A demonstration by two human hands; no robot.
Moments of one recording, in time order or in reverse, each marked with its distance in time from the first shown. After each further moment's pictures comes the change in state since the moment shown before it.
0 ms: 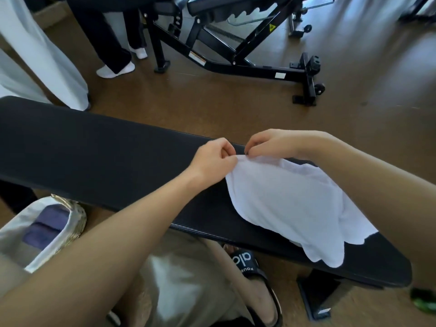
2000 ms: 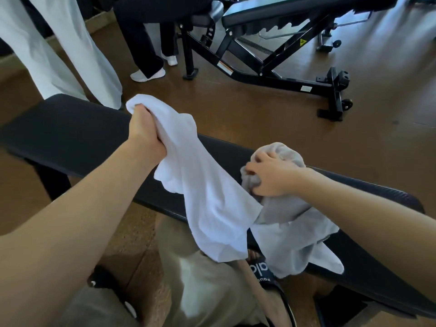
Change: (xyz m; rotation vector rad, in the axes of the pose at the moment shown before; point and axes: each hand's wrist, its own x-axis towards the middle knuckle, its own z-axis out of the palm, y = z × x) left_hand -0.006 -0.038 -0.155 -1.144 0.626 -0.343; right_hand 0.035 -0.035 0.068 -0.731 -0.036 -0.132
